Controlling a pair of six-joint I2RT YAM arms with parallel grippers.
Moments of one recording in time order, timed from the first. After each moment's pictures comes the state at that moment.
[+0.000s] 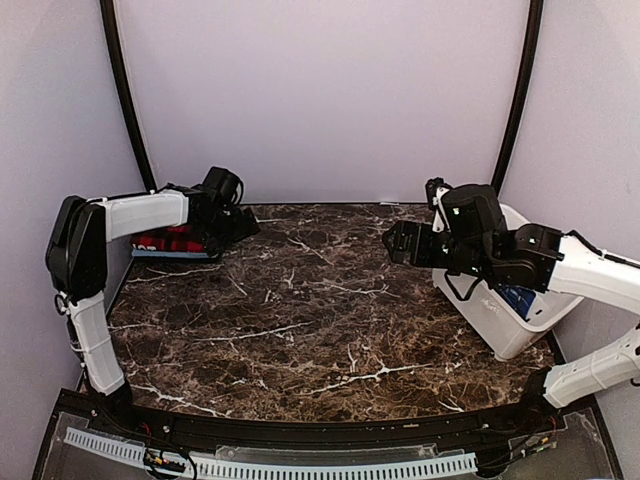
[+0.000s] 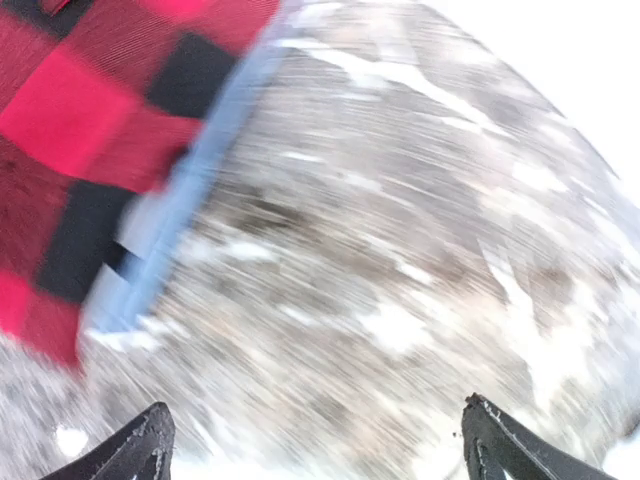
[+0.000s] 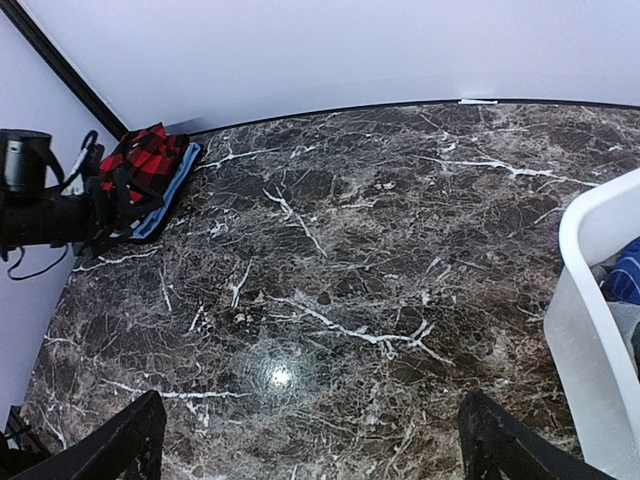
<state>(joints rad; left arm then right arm) -0.38 1.94 1.48 -0.53 -0.14 -0.80 0.91 1.16 1.02 -0.40 0.38 0.61</state>
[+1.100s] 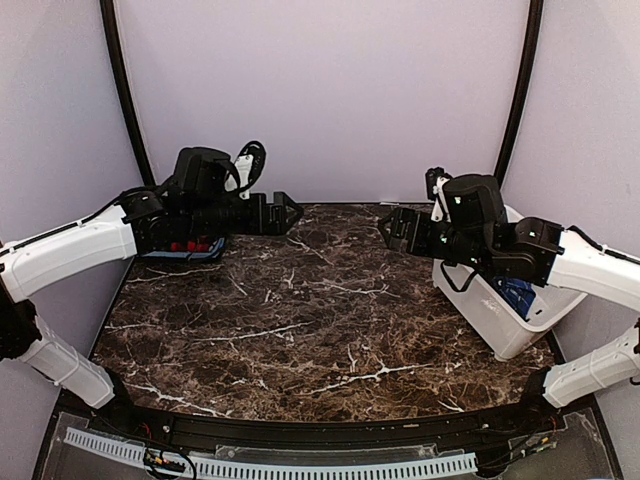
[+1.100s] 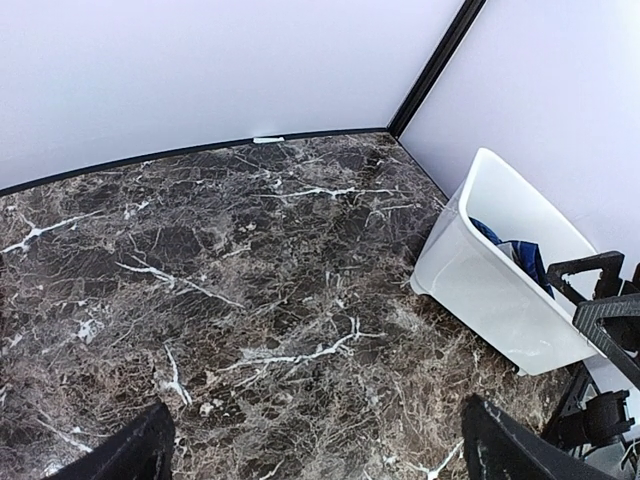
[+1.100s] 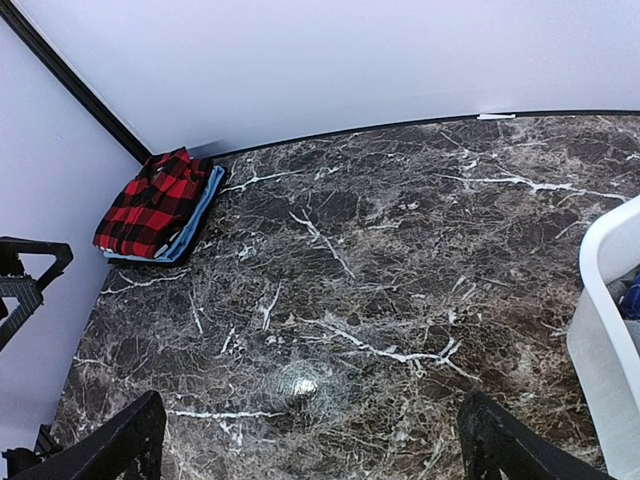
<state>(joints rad) -0.79 1.41 1.28 -0.31 -0.05 -0.43 0.91 1.19 1.07 -0.36 0.36 0.64</state>
